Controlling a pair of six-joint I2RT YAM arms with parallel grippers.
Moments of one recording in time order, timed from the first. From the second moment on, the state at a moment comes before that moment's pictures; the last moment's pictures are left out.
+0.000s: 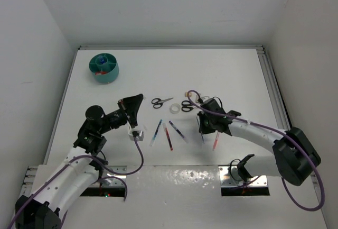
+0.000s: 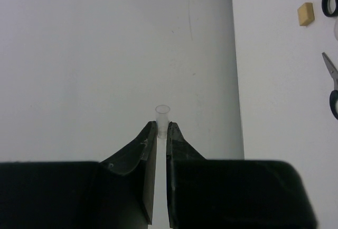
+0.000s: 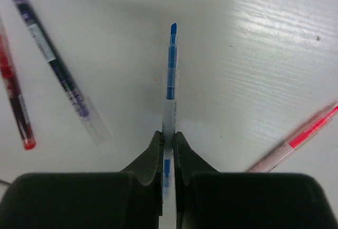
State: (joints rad) left arm -0.36 0.61 0.37 0.20 0.67 1.54; right arm 0.63 1.30 0.55 -0.31 0.04 0.43
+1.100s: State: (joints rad) left arm -0.32 0.68 0.38 0.17 0.75 1.85; right arm 0.77 1.37 1.24 -0.62 -0.40 0.17
